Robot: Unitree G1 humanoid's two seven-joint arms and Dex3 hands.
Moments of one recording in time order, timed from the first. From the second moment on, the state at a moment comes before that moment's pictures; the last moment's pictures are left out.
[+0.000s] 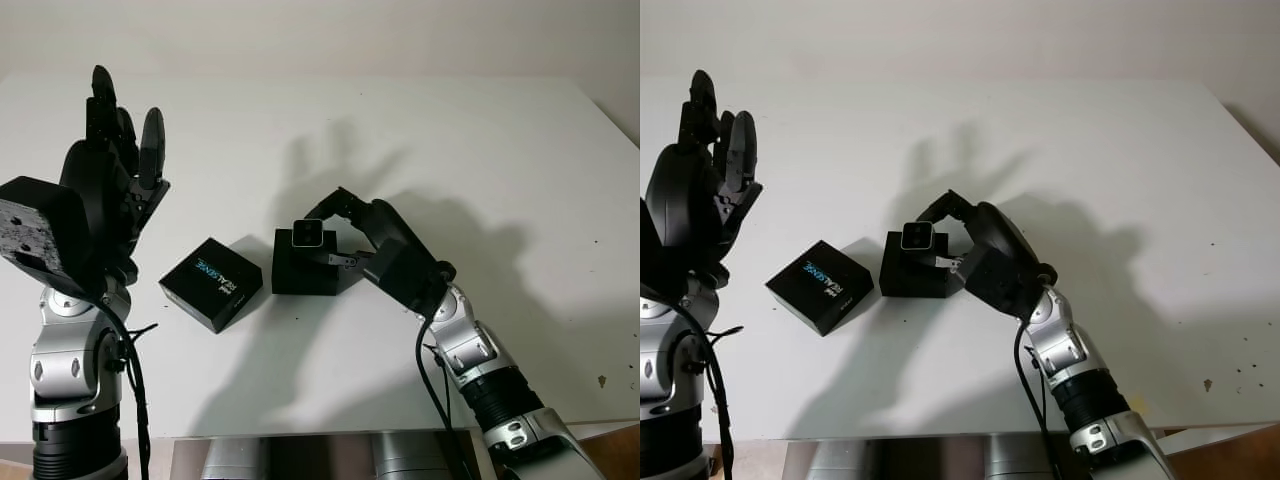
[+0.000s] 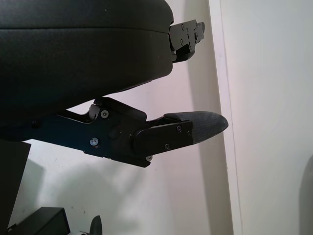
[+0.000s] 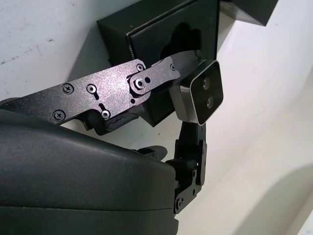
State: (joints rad) left arm -0.33 0.25 0.28 -0.28 -0.12 0.37 -0.03; right arm -0.48 -0.19 0.22 0.44 -0.28 -0.13 0.09
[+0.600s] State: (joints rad) left arm -0.33 0.26 0.28 -0.30 -0.13 0.39 -0.04; right arm -0.43 -0.15 0.15 0.29 -0.12 0.07 0.20
